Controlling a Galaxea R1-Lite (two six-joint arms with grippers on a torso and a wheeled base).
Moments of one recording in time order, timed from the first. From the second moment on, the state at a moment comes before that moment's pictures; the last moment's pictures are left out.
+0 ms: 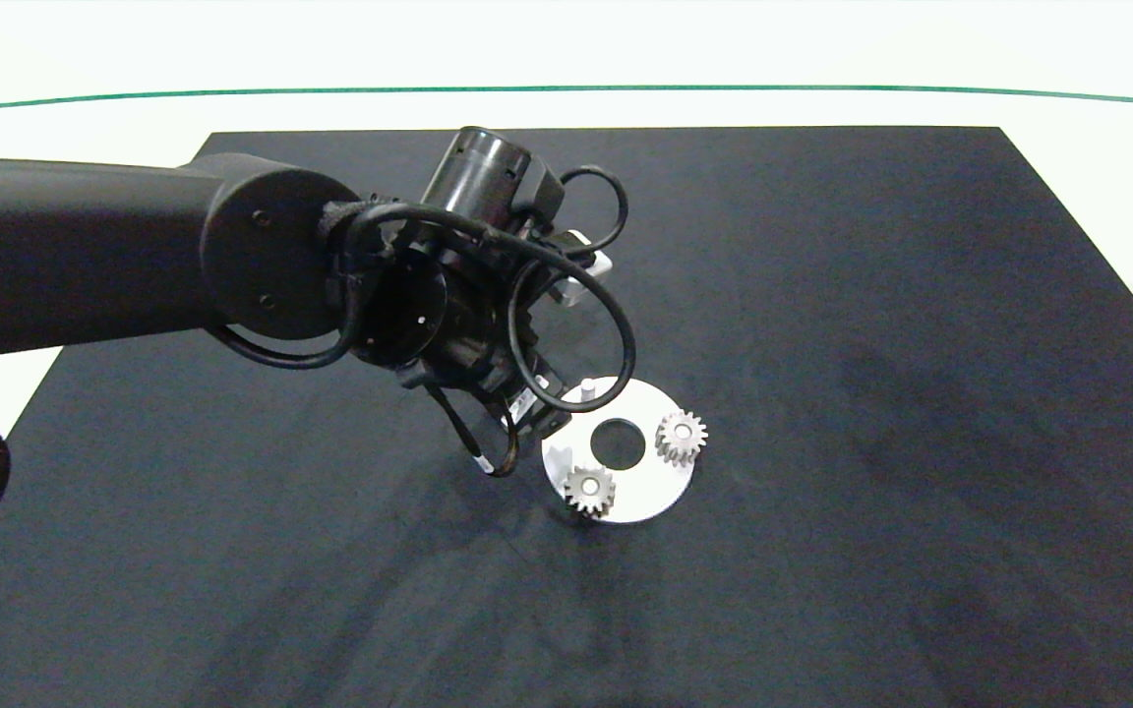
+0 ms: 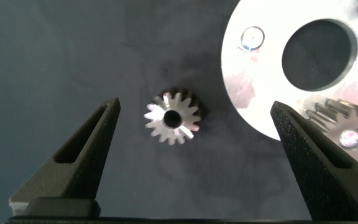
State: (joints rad) left arm -0.69 1.92 -1.68 0.50 0.28 0.38; right arm 0.63 0.91 -1.21 0.66 -0.33 -0.18
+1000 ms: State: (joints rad) left arm -0.63 1.79 -1.38 0.17 0.23 0.39; right arm 0.63 0.92 -1.20 0.67 -0.32 -0.18
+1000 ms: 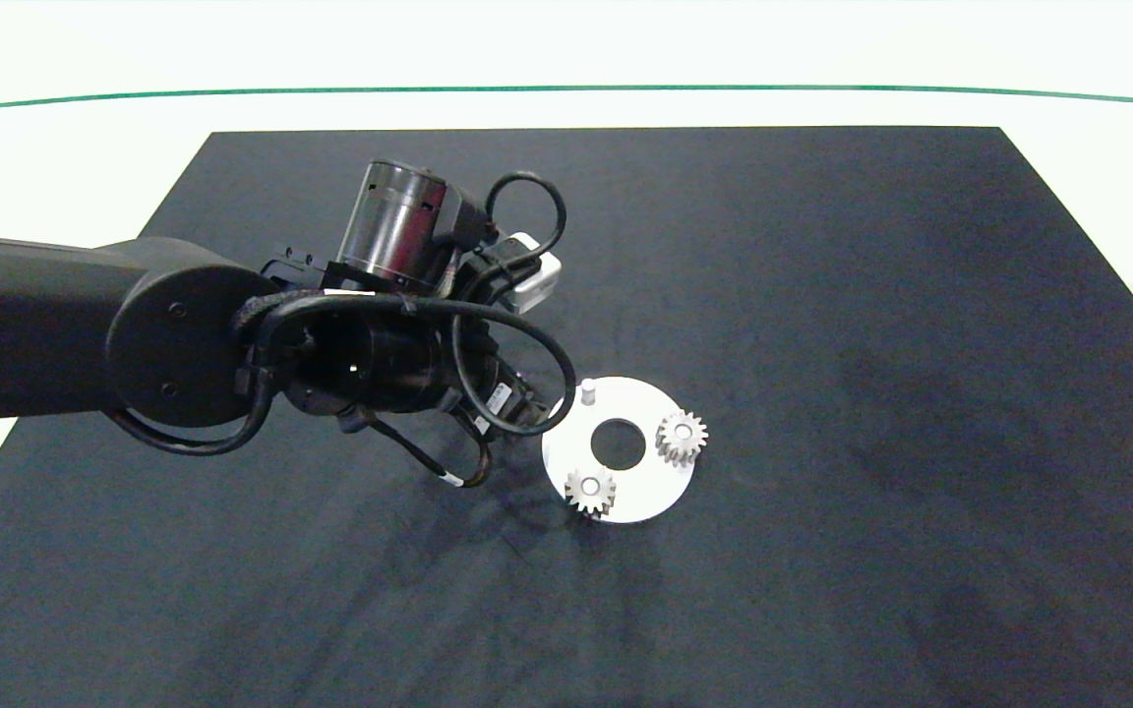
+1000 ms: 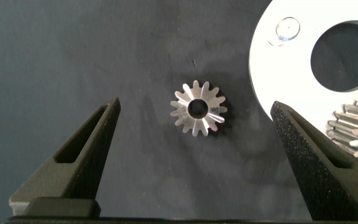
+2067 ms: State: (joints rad) left arm -0.61 1.79 -1.23 -0.03 0.20 0.38; right arm 0.63 0.92 -1.19 0.66 -0.32 -0.18
